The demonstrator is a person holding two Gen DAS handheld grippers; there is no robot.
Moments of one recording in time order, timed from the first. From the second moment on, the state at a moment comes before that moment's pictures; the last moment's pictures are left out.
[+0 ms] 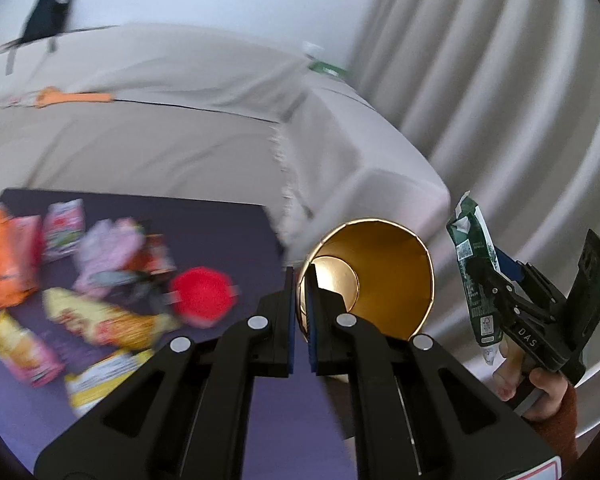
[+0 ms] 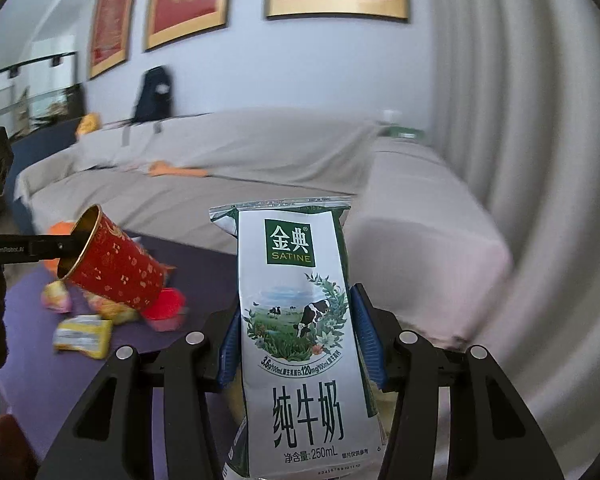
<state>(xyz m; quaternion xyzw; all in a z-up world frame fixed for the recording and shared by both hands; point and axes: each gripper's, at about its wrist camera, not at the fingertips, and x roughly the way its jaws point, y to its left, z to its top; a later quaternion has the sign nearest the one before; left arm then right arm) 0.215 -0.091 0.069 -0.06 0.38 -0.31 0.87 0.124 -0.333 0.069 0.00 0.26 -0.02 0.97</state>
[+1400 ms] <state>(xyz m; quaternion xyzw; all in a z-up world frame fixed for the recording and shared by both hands) 0.217 -0.079 -0.022 -0.03 0.42 -0.30 0.85 0.219 -0.379 -0.117 0.13 0.44 -0.04 0.89</state>
